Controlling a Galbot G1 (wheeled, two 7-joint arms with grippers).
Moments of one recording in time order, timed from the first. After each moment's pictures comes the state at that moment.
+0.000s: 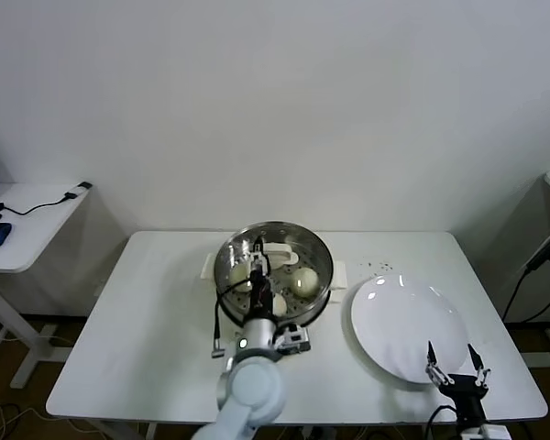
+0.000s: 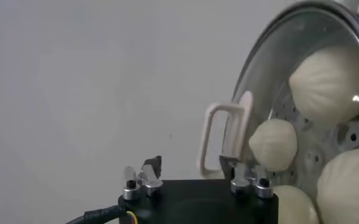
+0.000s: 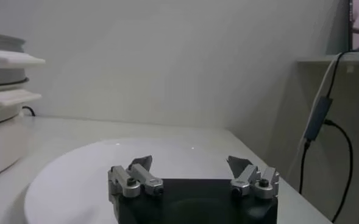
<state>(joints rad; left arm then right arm) 1.12 -1.51 0.04 -1.87 1.44 0.60 0.12 -1.64 1.33 0.72 1.74 0.22 0.20 0.03</state>
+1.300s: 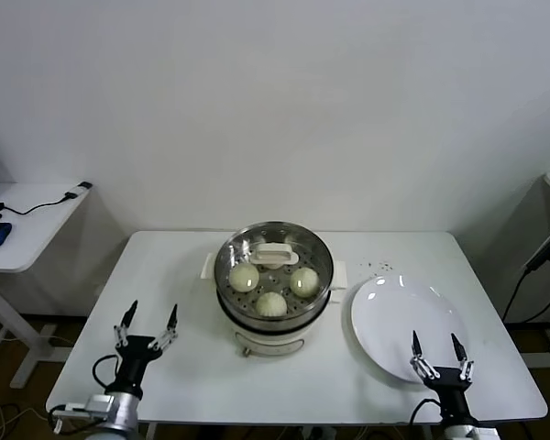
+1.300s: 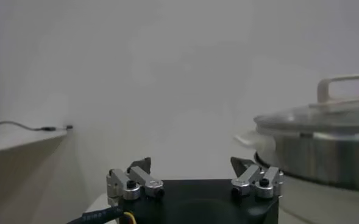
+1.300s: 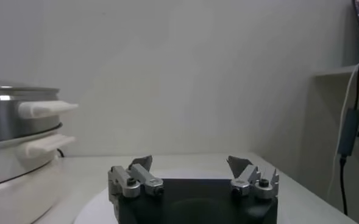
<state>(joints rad) 1.55 -1.28 -0.58 -1.80 -0.22 -0.28 0.00 -1.62 1.34 0.66 1.73 0.29 0.34 -0.02</state>
